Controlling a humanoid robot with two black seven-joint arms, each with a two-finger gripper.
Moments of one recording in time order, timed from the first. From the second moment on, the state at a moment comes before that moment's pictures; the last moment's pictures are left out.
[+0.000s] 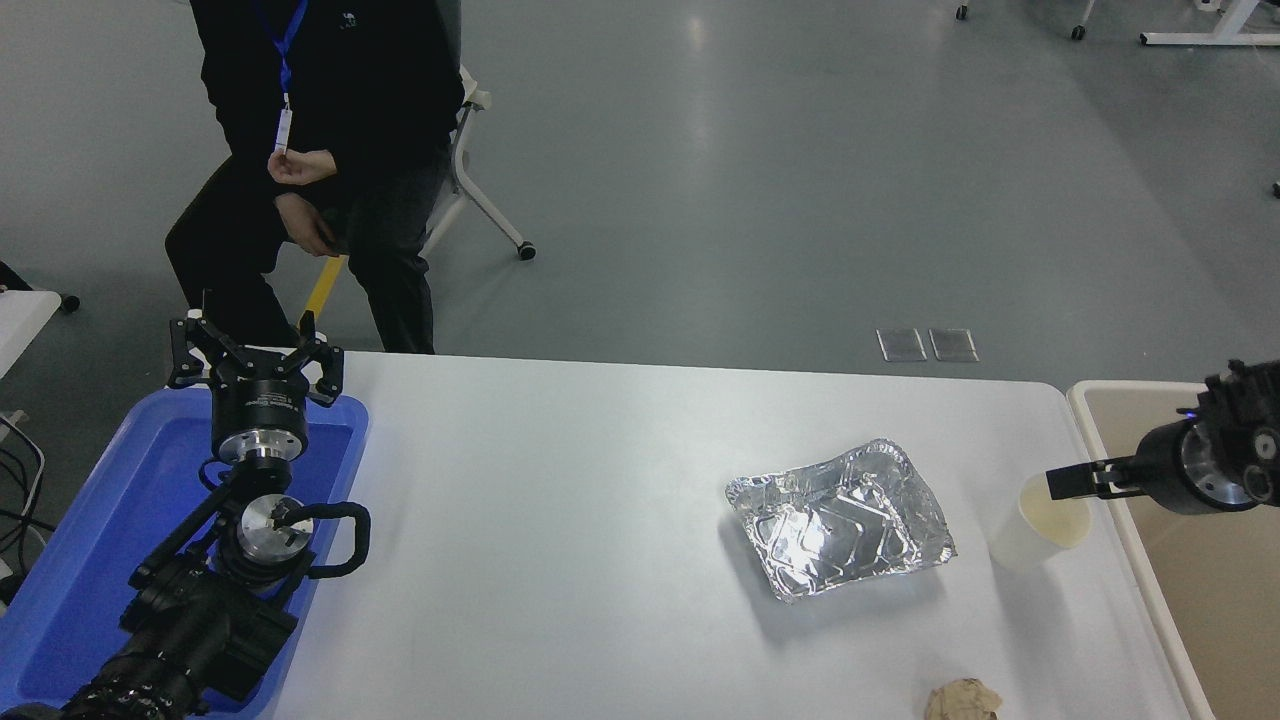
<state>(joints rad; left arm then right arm) -0.52 0.11 -1.24 -0.58 0.09 -0.34 -0.58 1.33 -0.73 -0.89 1.08 -0.91 0.16 0.03</state>
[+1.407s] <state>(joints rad) -0.52 0.11 -1.24 -0.58 0.09 -0.34 -0.58 1.27 -0.74 -0.80 1.07 -0.95 0.12 0.05</state>
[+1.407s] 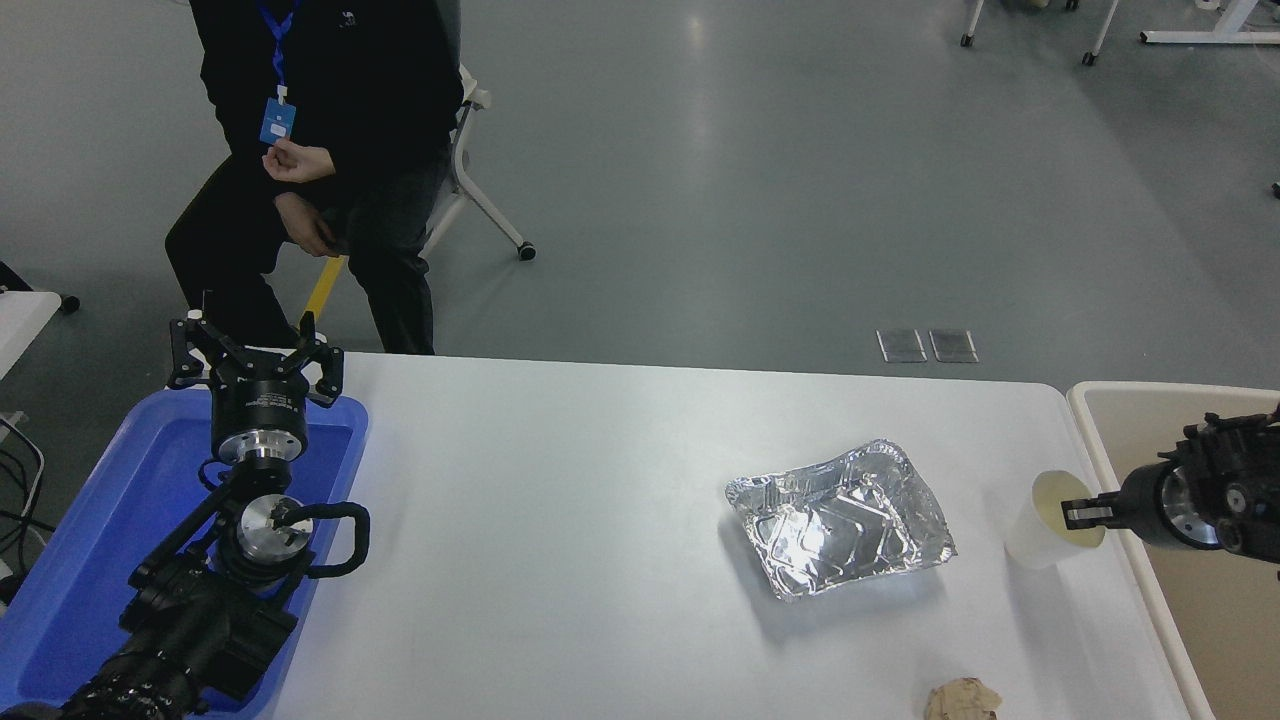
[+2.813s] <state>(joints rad) -0.52 0.11 -1.24 -0.58 0.09 -0.34 -0.58 2.12 -1.15 -0.77 1.27 -0.92 0.77 0.04</state>
